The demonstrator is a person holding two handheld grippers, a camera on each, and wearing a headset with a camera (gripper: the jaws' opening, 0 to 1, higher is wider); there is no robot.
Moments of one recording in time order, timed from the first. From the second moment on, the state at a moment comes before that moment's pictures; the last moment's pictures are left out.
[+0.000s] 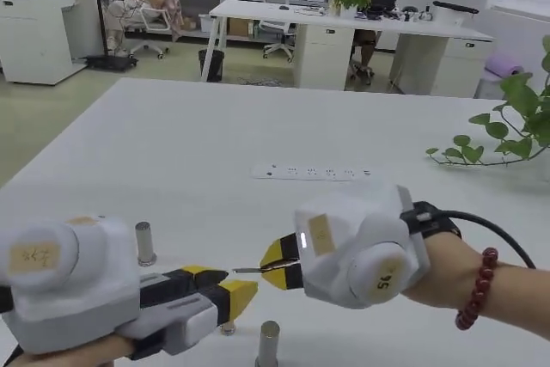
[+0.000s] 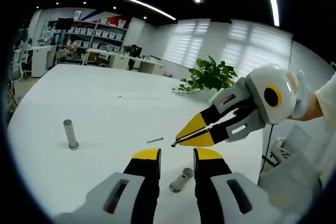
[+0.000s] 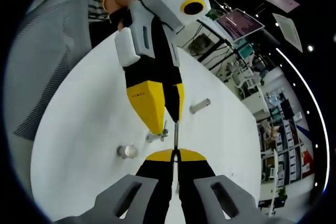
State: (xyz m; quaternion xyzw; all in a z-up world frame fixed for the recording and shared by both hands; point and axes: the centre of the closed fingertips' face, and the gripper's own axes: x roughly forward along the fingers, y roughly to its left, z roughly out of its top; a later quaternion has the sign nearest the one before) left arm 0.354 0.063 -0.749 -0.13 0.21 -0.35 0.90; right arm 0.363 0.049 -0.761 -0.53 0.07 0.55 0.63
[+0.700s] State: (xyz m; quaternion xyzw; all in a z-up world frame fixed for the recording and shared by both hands) left arm 0.355 0.062 -0.746 -0.24 0.22 -0.33 0.88; right arm 0.353 0.057 -0.754 -0.53 0.06 0.56 0.64
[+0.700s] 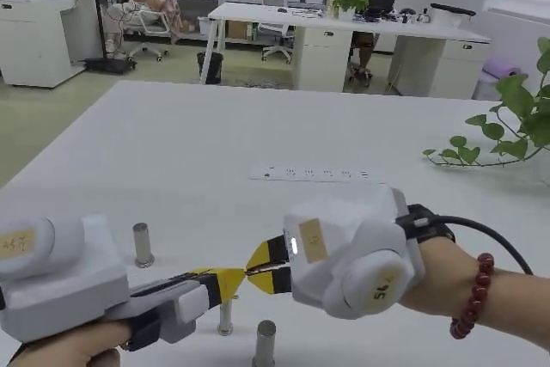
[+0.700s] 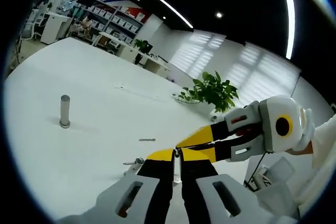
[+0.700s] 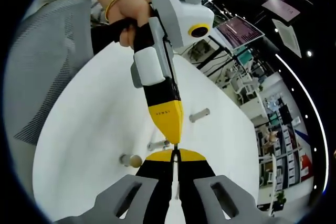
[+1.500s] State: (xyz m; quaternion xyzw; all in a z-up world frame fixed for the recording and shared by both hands) left arm 0.350 0.069 -0.749 -0.17 0.20 -0.35 0.90; right arm 0.344 0.057 -0.754 -0.34 0.15 0.60 0.71
